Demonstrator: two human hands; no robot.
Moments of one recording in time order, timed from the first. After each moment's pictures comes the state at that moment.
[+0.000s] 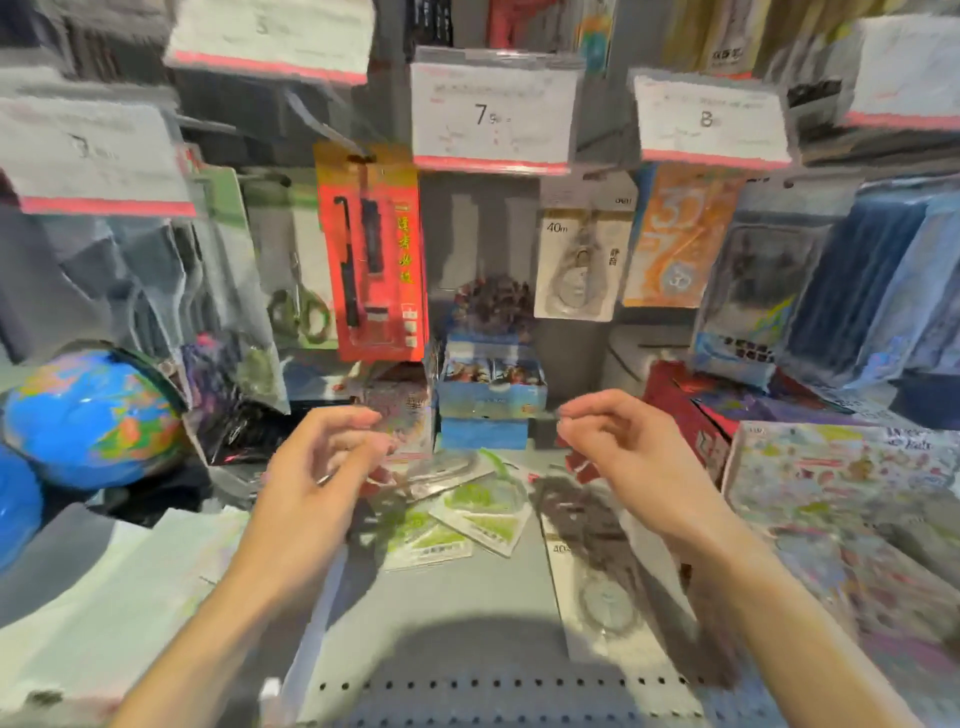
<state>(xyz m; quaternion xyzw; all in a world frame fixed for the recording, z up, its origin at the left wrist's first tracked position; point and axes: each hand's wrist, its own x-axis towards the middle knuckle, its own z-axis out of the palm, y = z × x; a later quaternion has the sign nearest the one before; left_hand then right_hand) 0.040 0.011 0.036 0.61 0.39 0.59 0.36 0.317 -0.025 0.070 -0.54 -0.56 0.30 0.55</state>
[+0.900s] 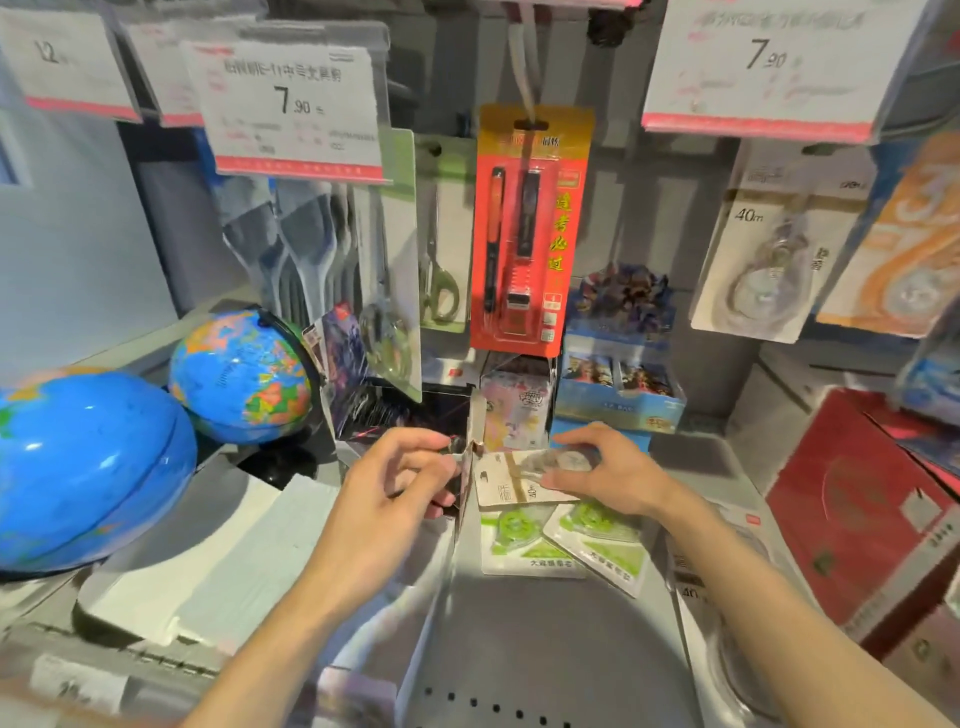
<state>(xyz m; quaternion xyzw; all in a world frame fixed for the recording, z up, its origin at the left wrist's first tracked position) -0.004 0.026 0.008 0.55 0.45 0.57 0.41 0.266 0.133 -0.011 -0.61 -0.71 0.27 0.22</state>
